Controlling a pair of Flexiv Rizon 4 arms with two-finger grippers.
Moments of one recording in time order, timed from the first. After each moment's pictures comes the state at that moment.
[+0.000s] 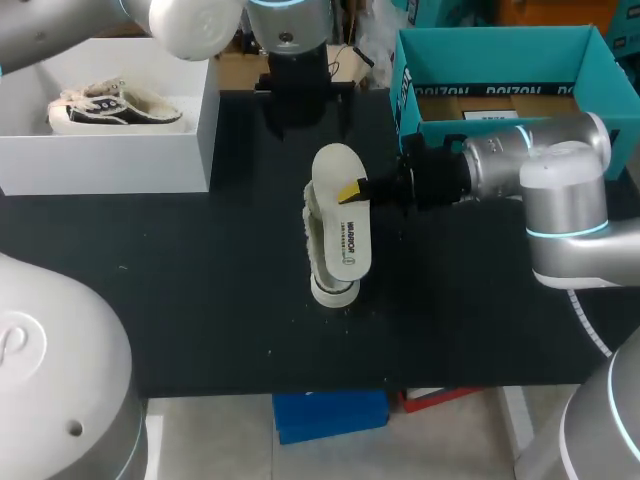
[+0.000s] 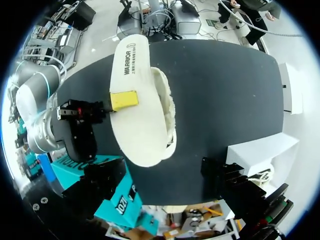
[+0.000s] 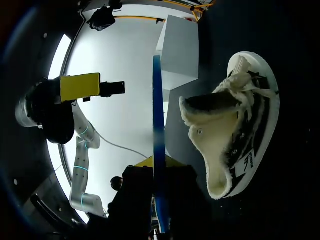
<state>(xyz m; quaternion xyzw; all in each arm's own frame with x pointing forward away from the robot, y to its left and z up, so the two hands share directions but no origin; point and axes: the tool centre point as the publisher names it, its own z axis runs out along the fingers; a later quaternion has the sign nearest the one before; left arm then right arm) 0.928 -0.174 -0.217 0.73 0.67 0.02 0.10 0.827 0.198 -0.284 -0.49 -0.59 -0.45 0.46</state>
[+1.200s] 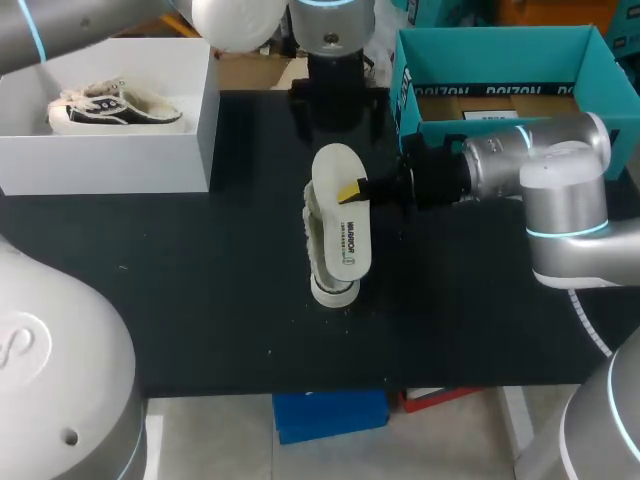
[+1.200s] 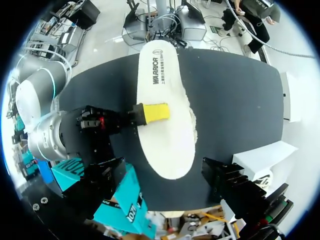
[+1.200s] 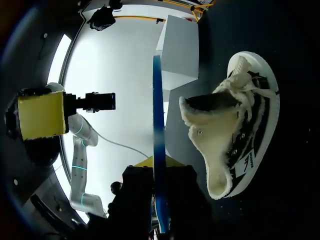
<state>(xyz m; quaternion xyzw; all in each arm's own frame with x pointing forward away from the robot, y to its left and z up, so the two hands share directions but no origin) 0.894 -0.220 -0.215 0.72 0.69 0.01 0.08 0.827 0.198 -0.284 -0.49 -0.59 -0.45 0.46</state>
